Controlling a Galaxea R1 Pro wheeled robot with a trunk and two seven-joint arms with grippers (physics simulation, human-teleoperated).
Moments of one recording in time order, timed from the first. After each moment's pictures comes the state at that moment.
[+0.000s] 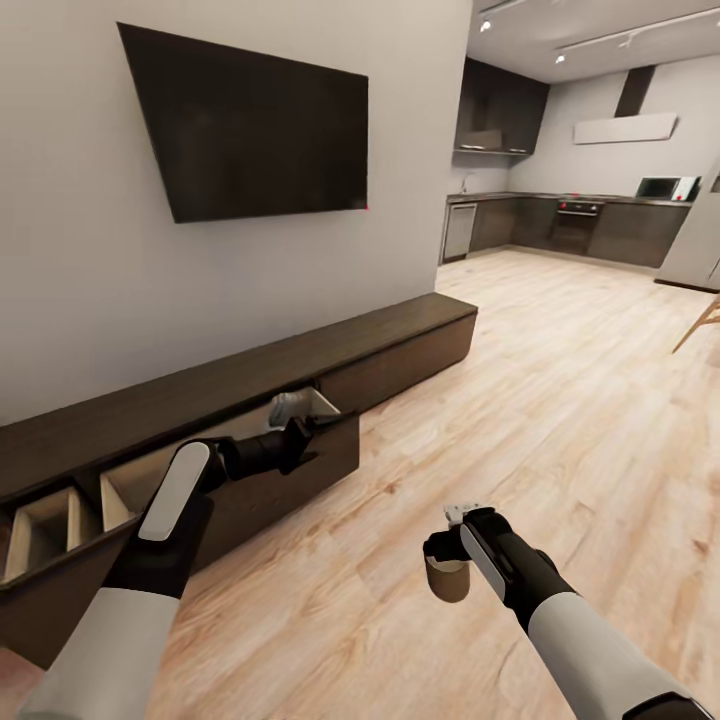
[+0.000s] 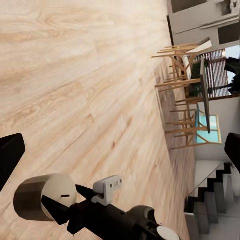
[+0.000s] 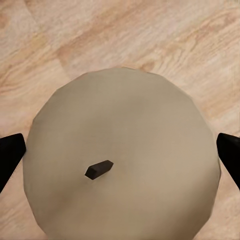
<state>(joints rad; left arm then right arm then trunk) -0.70 -0.01 -0.08 -1.31 1.44 0.90 0.42 -0.72 -0.02 0.30 -0.70 -0.25 0.79 -0.06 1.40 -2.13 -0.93</state>
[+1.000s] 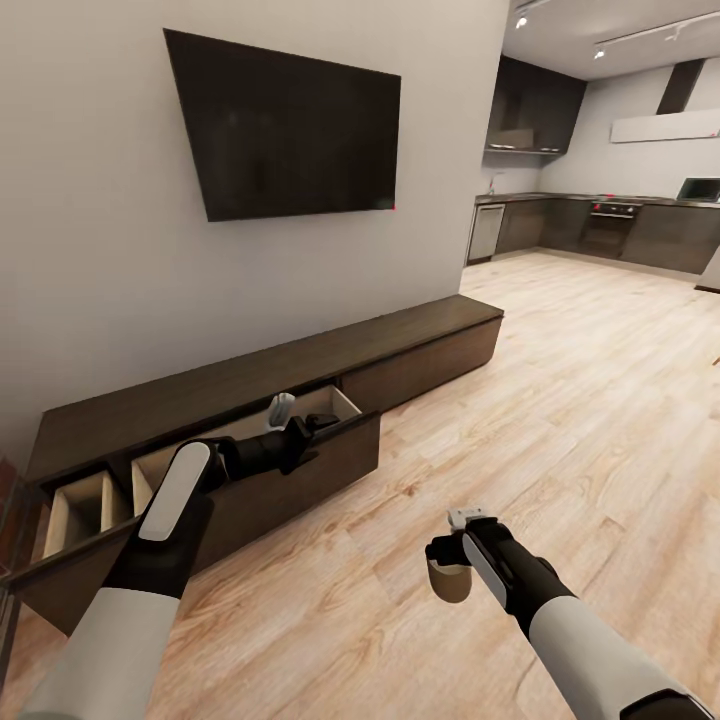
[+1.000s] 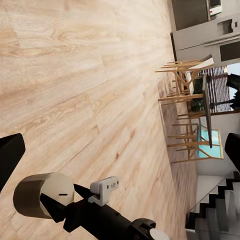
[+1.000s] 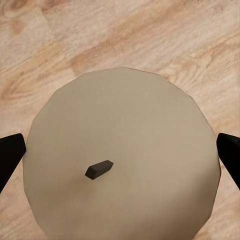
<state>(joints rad) -0.70 -0.01 -0.08 -1.31 1.44 0.89 0.42 -0.72 -0.02 0.30 -0.63 -0.25 0.68 -0.06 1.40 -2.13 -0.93</state>
